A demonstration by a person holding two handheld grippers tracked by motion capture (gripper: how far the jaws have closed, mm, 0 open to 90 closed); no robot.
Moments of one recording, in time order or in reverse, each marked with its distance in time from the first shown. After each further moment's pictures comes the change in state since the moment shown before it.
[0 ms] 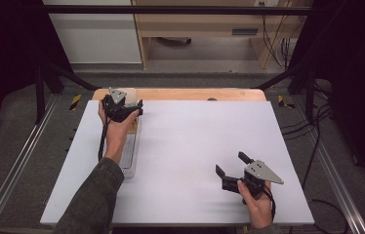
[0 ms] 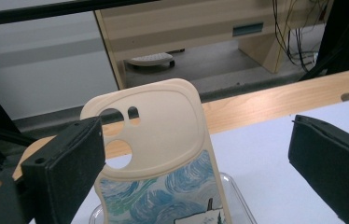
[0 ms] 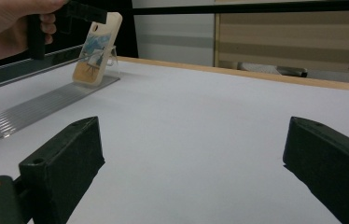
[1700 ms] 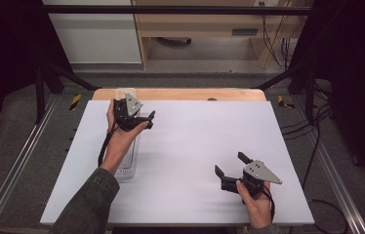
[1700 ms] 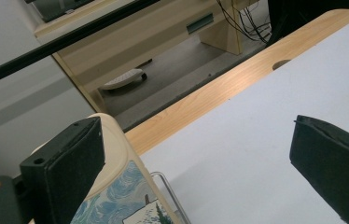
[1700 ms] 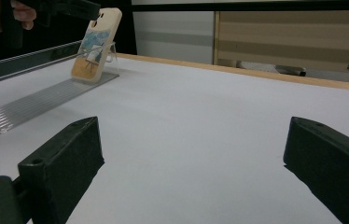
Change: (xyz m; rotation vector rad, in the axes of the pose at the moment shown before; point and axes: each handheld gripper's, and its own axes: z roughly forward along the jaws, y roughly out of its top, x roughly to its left) left arm -0.045 0.011 -0.037 -0.027 -0.139 0.298; right arm 0.002 -0.001 0.002 0.010 -0.005 -0.014
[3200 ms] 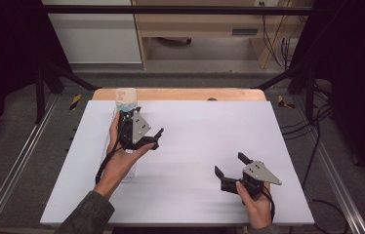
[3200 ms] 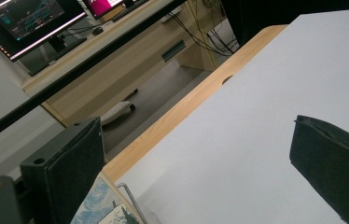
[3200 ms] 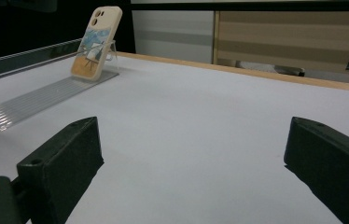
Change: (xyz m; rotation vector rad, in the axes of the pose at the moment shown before) left arm -0.048 0.009 -0.067 -0.111 -0.074 0.174; right arm 0.001 -0.001 -0.001 0.003 -0.004 -0.011
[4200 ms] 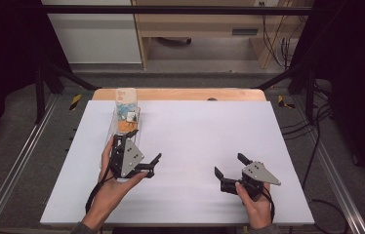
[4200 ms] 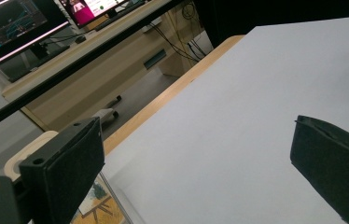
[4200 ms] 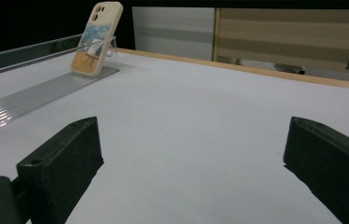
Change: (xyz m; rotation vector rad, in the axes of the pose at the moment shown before) left arm -0.038 -0.016 -0.064 -0.050 -0.069 -0.016; right arm 0.001 -0.001 0.000 0.011 0.001 -0.008
